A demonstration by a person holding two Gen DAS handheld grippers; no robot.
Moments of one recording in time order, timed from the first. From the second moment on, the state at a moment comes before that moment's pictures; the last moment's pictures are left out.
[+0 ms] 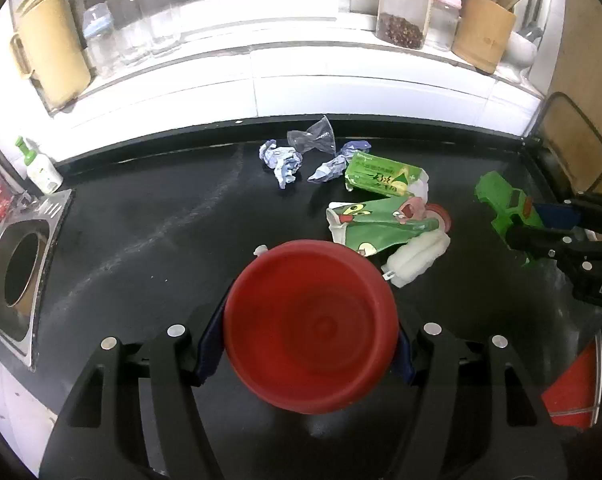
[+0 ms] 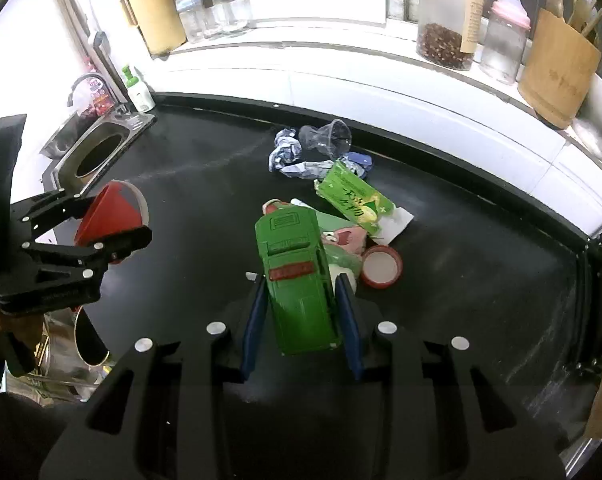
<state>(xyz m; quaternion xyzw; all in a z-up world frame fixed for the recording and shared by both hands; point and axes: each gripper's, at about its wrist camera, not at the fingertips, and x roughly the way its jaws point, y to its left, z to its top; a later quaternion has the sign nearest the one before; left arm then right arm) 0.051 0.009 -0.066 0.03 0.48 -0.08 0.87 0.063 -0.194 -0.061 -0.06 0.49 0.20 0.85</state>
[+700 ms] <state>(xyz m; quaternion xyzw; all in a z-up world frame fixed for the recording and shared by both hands) -0.127 0.235 -0.065 -0.09 0.45 0.21 0.86 -0.010 0.099 -0.061 -0.17 0.45 0.46 0.75</state>
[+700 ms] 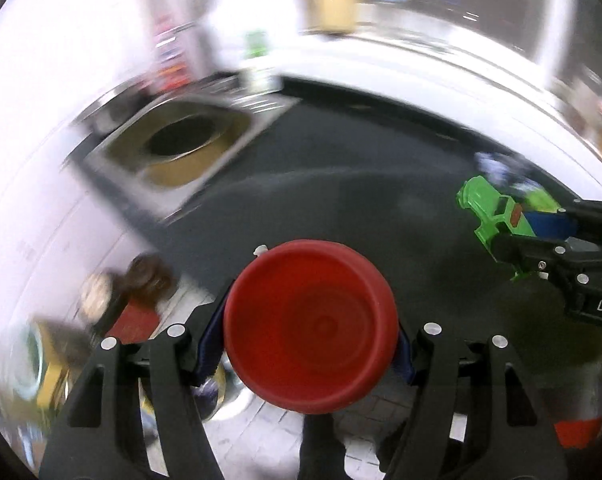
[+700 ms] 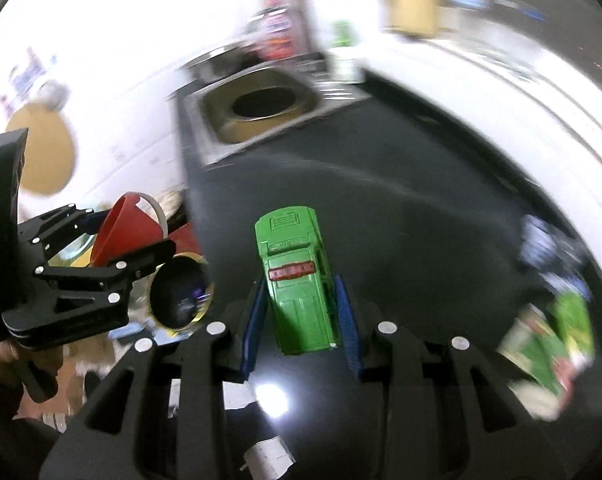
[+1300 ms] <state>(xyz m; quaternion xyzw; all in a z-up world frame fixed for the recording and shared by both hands) -0.328 0.414 -0.236 -0.27 0.45 0.38 0.76 -0.168 0.392 -0.238 -0.26 0.53 0.58 0.55</state>
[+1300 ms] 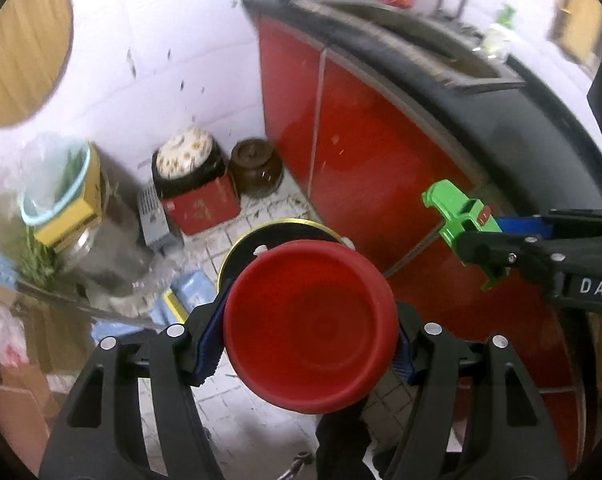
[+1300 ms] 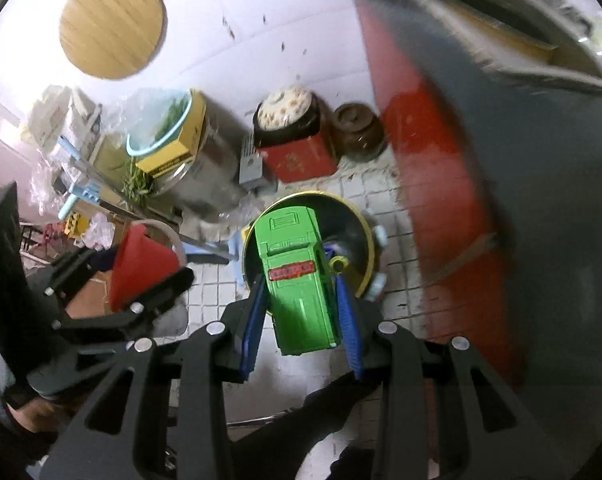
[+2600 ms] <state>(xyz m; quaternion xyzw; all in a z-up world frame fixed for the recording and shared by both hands) -0.135 0.272 -0.111 -0.13 0.46 0.13 0.87 -0.030 0.134 -0.044 -0.13 0.46 0.42 0.77</state>
